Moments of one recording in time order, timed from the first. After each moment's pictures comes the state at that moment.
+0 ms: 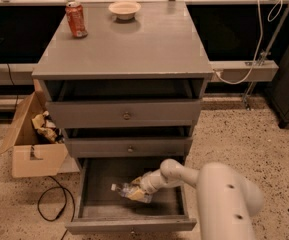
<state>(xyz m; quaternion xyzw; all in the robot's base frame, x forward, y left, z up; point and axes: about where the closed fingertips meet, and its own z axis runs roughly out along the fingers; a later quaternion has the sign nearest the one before) 0.599 0.062 0.190 -0.56 0.72 0.33 0.25</state>
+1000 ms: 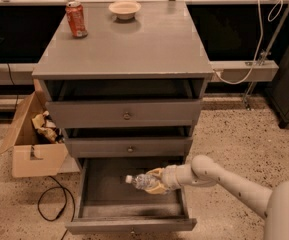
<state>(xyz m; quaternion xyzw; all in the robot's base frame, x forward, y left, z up) 0.572 -0.027 0.343 -0.60 0.64 0.30 0.37</state>
